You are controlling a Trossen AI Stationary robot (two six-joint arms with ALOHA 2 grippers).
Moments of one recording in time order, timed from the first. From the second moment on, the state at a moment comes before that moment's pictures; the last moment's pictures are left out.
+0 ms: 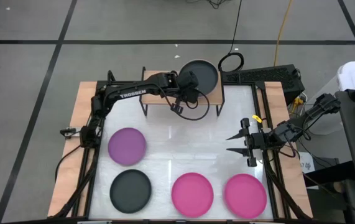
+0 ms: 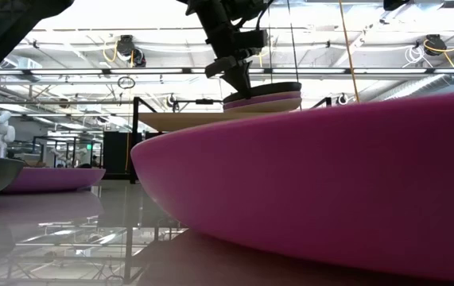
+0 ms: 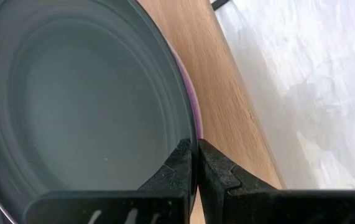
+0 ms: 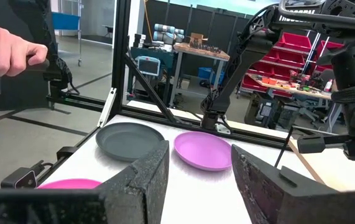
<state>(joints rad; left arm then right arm) 0.29 2.10 2.08 -0.97 -0.18 0.84 0.56 0.60 0.45 0.13 0.44 -0.14</state>
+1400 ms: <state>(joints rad) 0.25 2.10 2.08 -0.94 -0.18 0.80 0.56 0.60 0.45 0.13 0.44 -0.14</state>
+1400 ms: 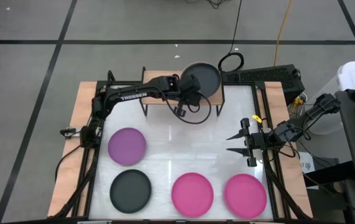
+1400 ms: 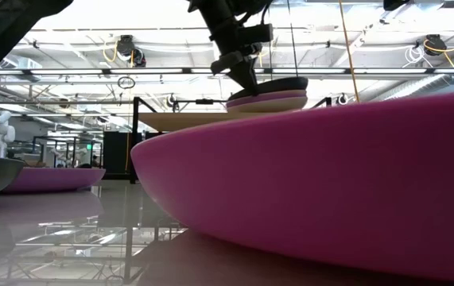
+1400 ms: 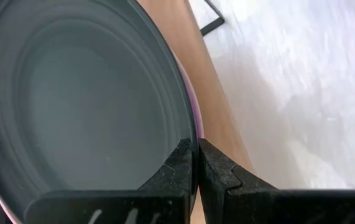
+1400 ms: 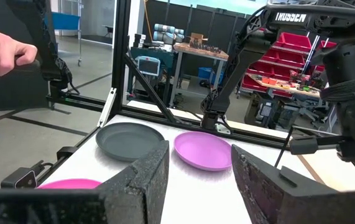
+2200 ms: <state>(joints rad) 0.26 2.10 2.08 -0.94 -0.24 0.84 0.56 0.60 0.45 0.13 0.44 -0.14</state>
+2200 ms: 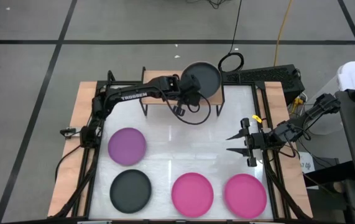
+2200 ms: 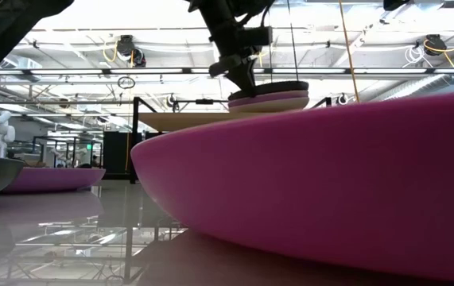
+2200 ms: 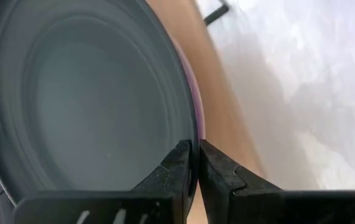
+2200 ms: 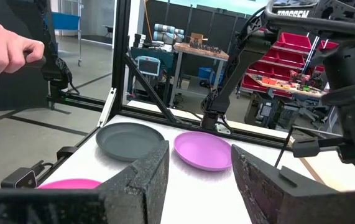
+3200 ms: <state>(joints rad) 0.14 1.74 2.08 -0.91 -0.35 0.53 0.56 0.60 0.45 0.13 0.44 -0.14</state>
